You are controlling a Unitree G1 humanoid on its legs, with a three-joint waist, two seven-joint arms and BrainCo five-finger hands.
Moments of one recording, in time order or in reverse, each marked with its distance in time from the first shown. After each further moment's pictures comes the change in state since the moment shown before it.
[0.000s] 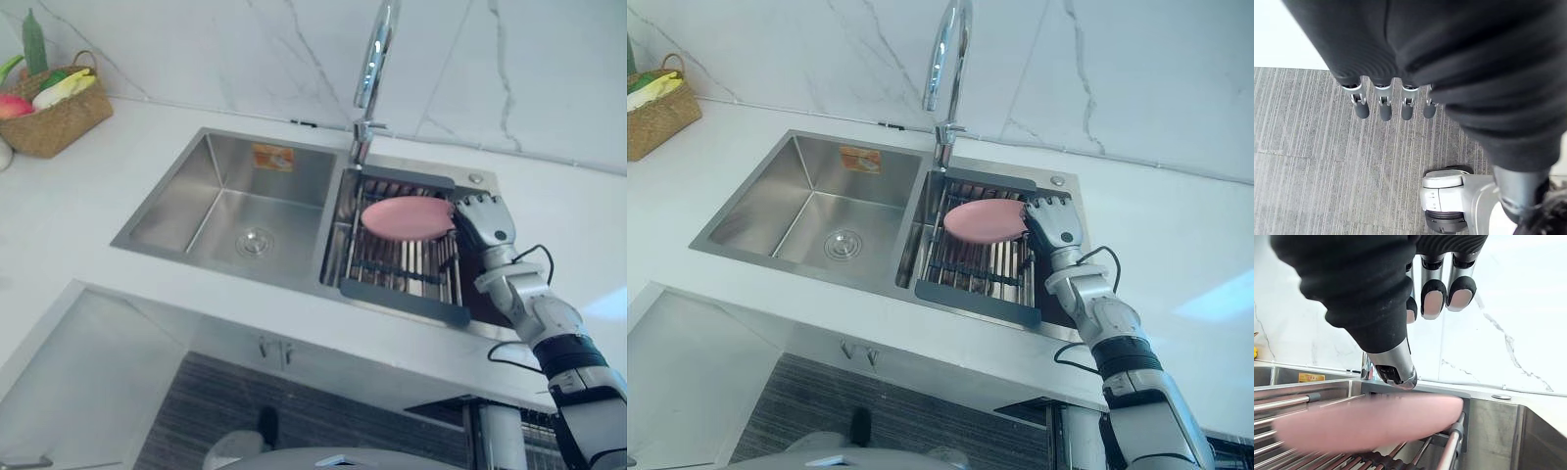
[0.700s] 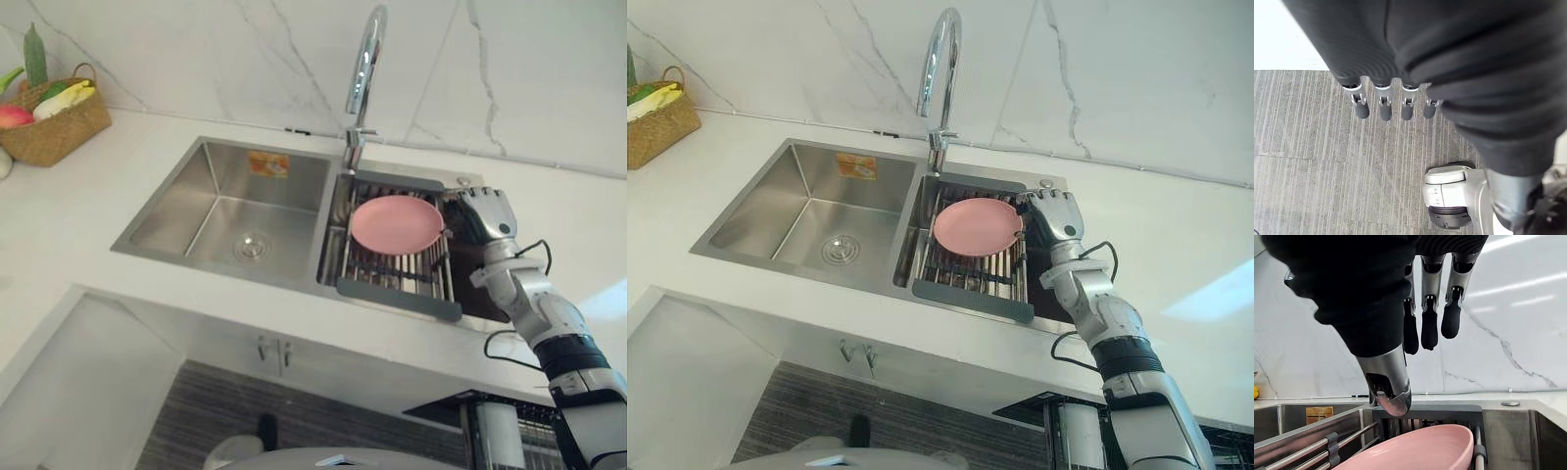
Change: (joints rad) left arm 0.000 -0.002 -0.029 0.008 -0.016 0.029 -0.001; right arm 0.008 0.008 -0.015 -0.072 0.230 -0.039 0.159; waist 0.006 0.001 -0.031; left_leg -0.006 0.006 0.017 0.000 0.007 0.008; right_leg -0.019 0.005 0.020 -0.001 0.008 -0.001
